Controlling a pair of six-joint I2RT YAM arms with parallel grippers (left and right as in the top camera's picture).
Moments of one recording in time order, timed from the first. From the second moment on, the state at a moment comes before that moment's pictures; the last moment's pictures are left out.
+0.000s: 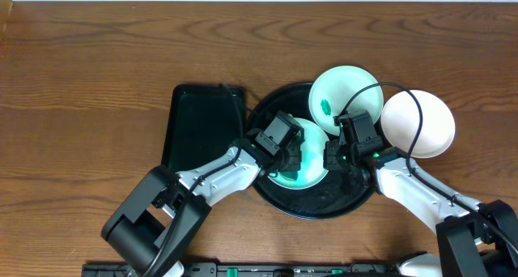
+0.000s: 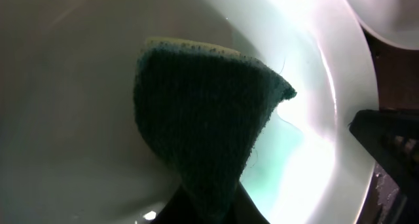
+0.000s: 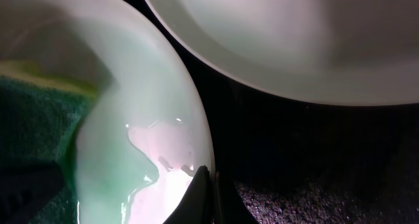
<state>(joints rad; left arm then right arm) -0.73 1.77 0.90 -0.18 0.15 -0.72 0.38 1.53 0.66 -0.22 -0.10 0.41</state>
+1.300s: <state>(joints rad) -0.72 1.76 0.90 -0.22 0.14 -0.75 0.38 1.53 0.66 -0.22 -0.10 0.41</state>
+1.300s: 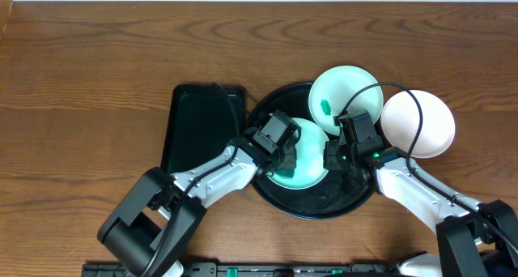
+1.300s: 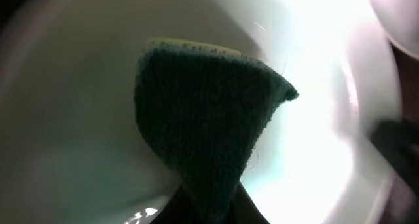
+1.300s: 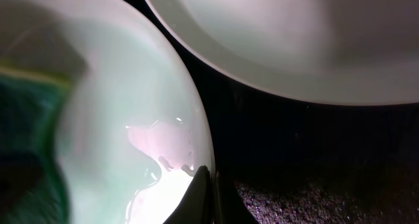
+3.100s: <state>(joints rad) -0.15 1.52 0.82 -0.60 0.09 -0.45 0.38 1.53 0.66 -0.22 -0.10 0.41</state>
